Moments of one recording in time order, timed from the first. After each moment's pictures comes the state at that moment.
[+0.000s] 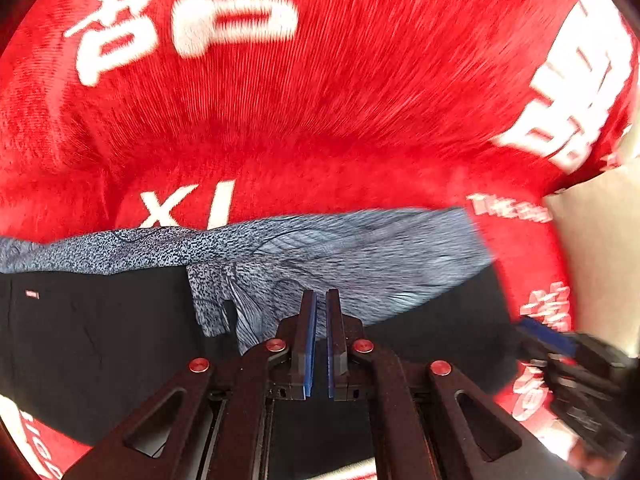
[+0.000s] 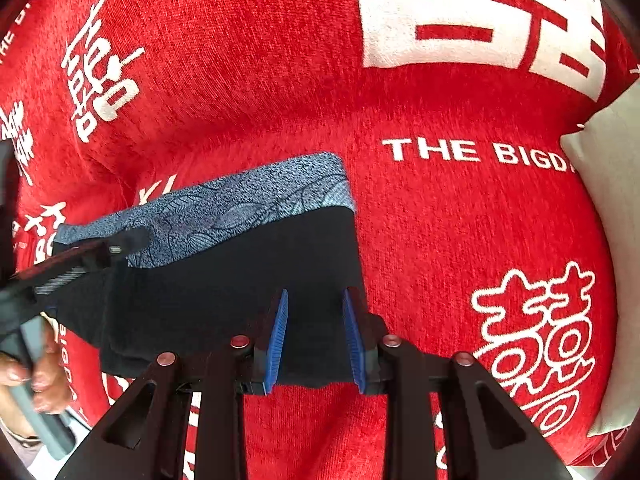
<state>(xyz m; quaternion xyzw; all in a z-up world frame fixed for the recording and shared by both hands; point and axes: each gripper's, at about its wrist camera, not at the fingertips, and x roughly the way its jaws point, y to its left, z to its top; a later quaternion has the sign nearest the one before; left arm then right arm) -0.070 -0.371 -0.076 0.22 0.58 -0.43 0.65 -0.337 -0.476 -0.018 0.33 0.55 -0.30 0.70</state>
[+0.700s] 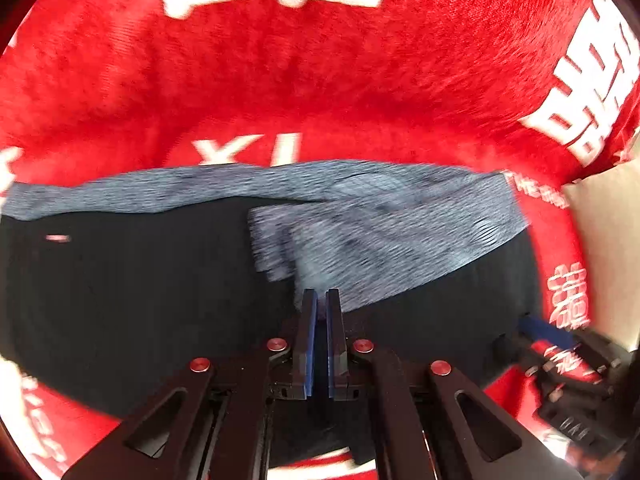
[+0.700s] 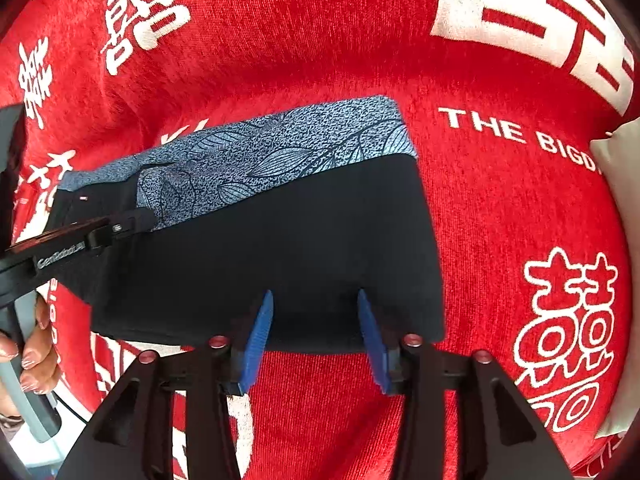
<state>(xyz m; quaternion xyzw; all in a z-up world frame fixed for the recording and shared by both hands) -0.054 -0.304 -0.073 0.23 0.59 -0.40 0.67 -0.321 -0.426 -0.043 0.30 0.58 -0.26 0.71</state>
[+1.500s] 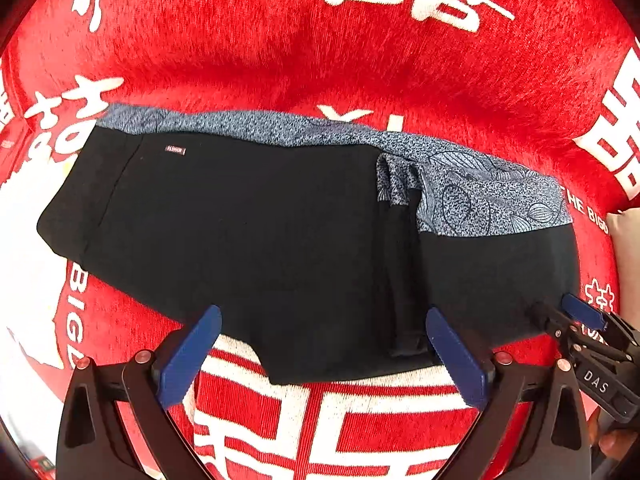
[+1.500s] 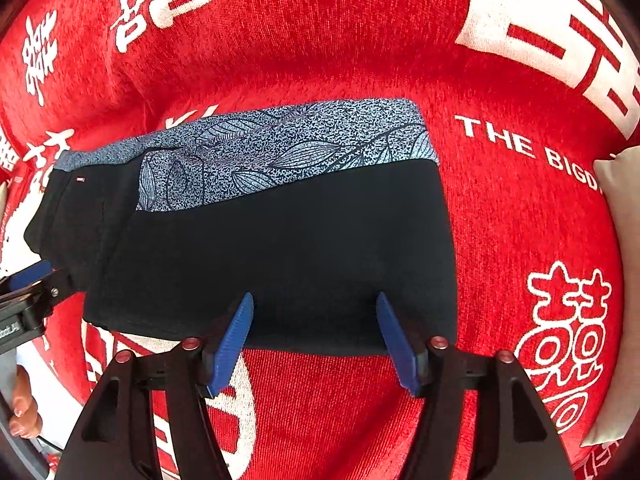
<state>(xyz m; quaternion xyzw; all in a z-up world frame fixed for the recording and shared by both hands) -0.063 -0.228 -0.053 0.20 0.60 -0.29 0.72 -0.305 -0.416 -0.042 0.26 0.60 -0.26 0.71</state>
